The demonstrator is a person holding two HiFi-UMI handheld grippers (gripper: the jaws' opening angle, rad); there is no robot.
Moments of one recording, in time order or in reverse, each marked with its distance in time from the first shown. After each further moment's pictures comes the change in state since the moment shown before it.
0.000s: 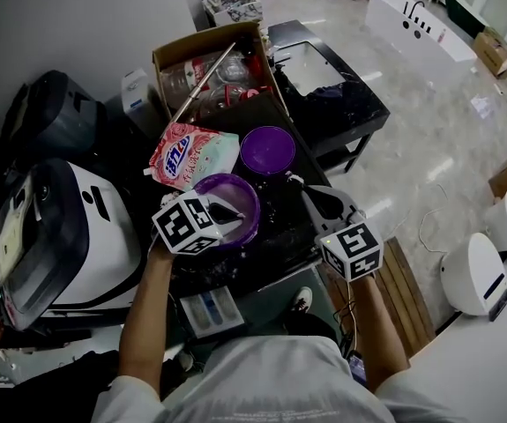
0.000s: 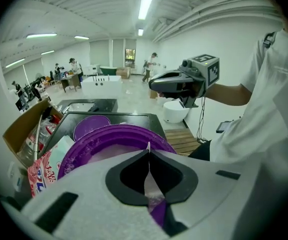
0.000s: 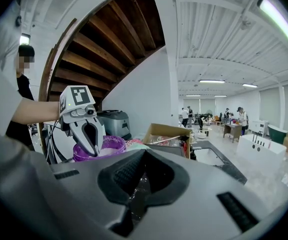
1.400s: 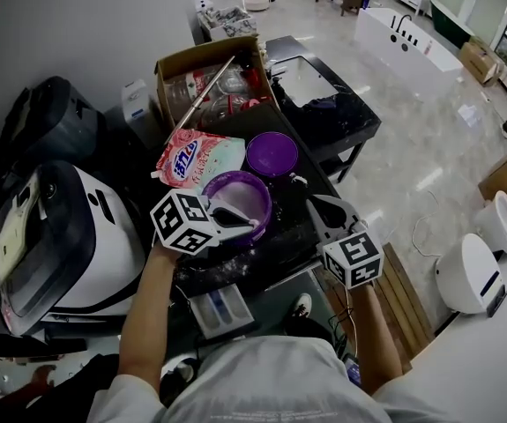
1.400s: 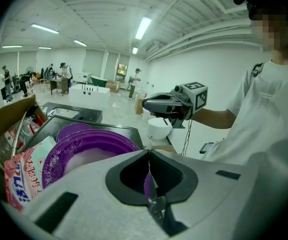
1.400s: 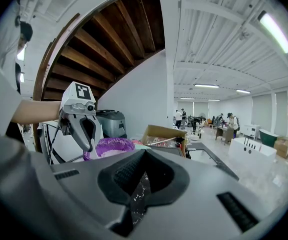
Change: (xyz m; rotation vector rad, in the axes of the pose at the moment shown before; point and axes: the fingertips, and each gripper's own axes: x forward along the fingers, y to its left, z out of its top) left arm -0.037 -0.043 0.004 -0.023 -0.217 -0.195; right arm -0.024 0.041 0.006 -0.018 -0.012 -0.090
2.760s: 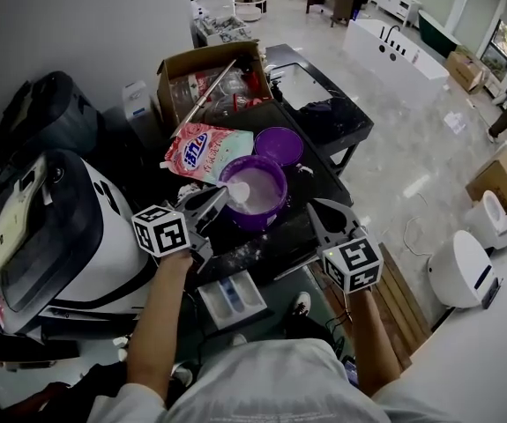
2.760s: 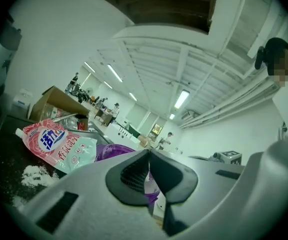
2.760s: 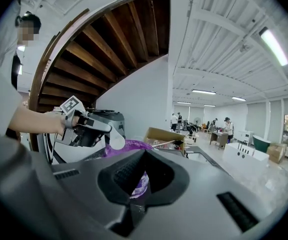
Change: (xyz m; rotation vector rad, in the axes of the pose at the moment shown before) left arm -0.110 0.038 -0.028 -0.424 -0.788 0.297; right arm -0.024 0.075 0.008 -0.040 -0.024 -0.069
